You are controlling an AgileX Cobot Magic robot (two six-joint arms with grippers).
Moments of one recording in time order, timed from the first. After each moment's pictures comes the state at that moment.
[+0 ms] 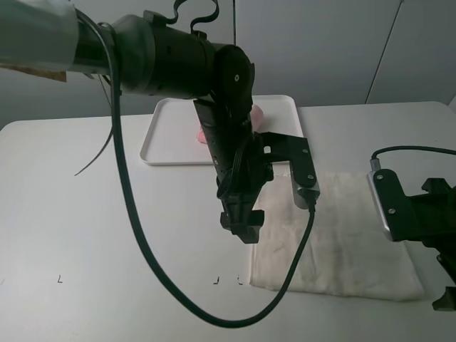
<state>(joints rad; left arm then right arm) -0.90 2.12 -1.56 -0.20 0.97 0.86 0.36 1.27 -0.47 -0.09 0.83 -1.03</state>
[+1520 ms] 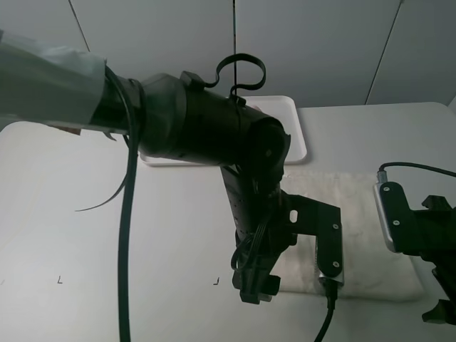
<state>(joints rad) -1.05 2.12 -1.42 -0.17 0.83 0.87 0.25 1.28 -0.35 0.01 0.68 -1.17</state>
